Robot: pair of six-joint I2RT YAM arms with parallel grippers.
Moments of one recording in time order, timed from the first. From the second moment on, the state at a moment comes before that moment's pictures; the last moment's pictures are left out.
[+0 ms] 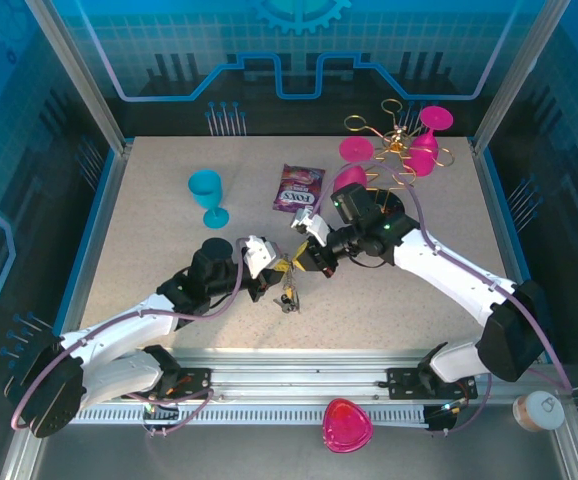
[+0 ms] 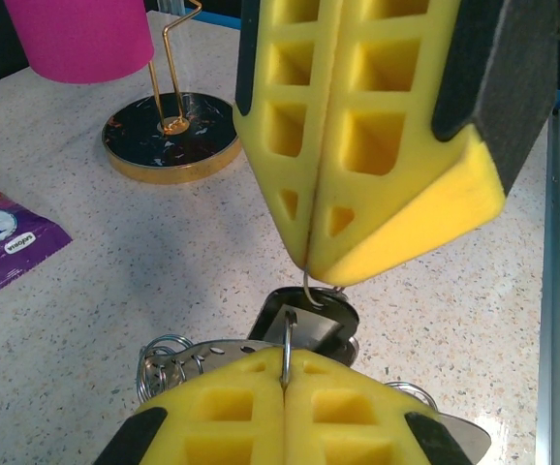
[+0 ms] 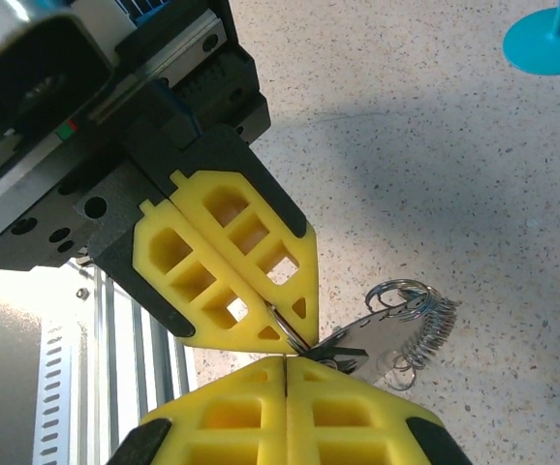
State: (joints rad) left arm -0.65 1.06 0.51 0.17 0.38 0.12; right arm 0.64 1.41 1.15 -0.60 -0.66 -0.25
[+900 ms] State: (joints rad) left arm -0.65 1.07 0.52 0.17 0.35 0.11; right arm 0.66 1.45 1.15 -0.57 -0.60 -0.19
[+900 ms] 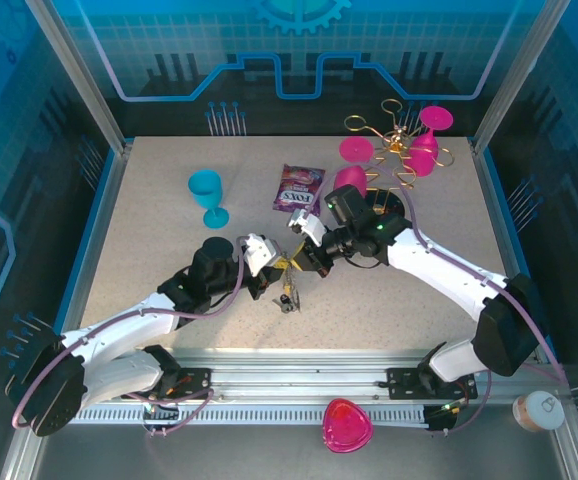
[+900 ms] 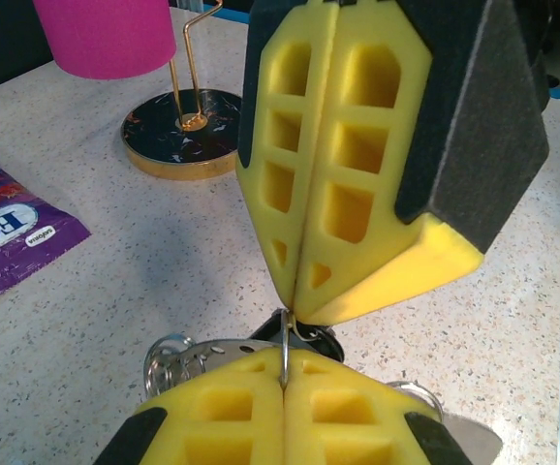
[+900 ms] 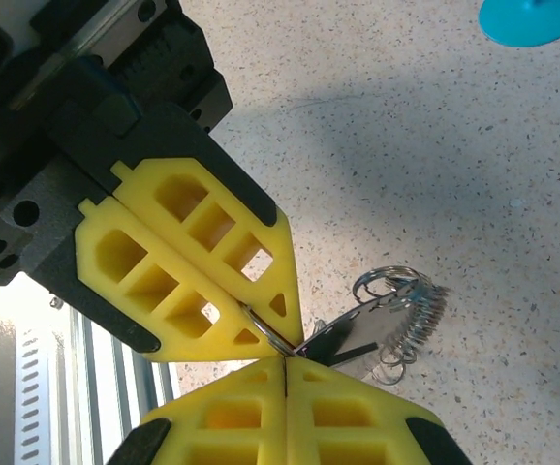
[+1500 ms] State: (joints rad) left arm -0.65 1.07 0.52 0.17 0.34 0.10; right arm 0.66 1.44 1.13 -0.49 -0.63 -0.15
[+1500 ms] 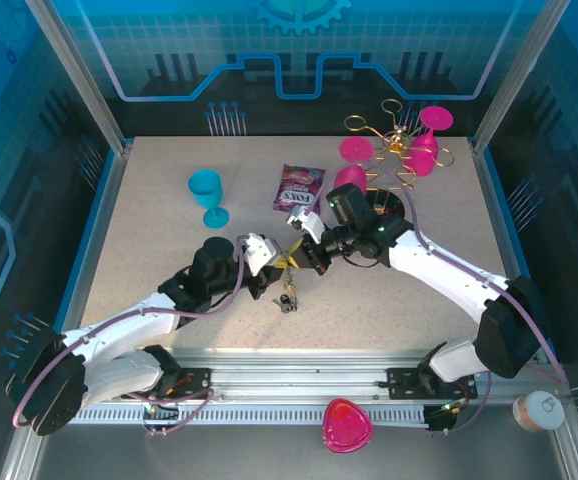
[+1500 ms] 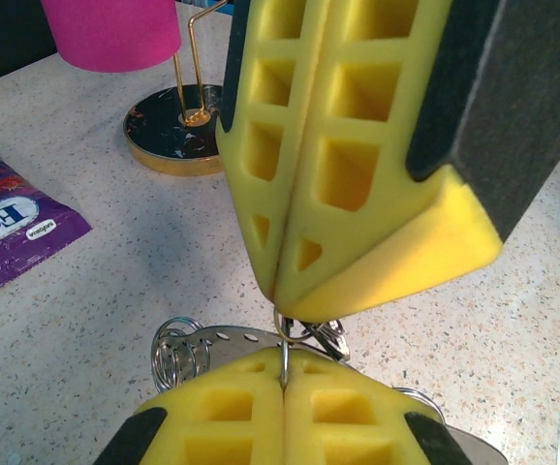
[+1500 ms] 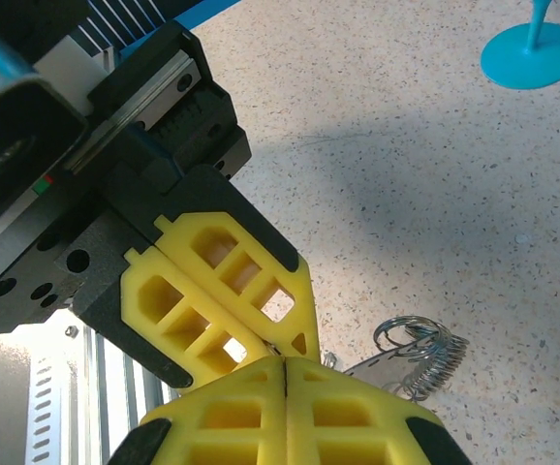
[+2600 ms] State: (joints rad) left arm -0.68 1.09 0.52 0.20 0.23 0.20; right arm 0.66 1.46 1.15 -0.53 -0.51 0.06
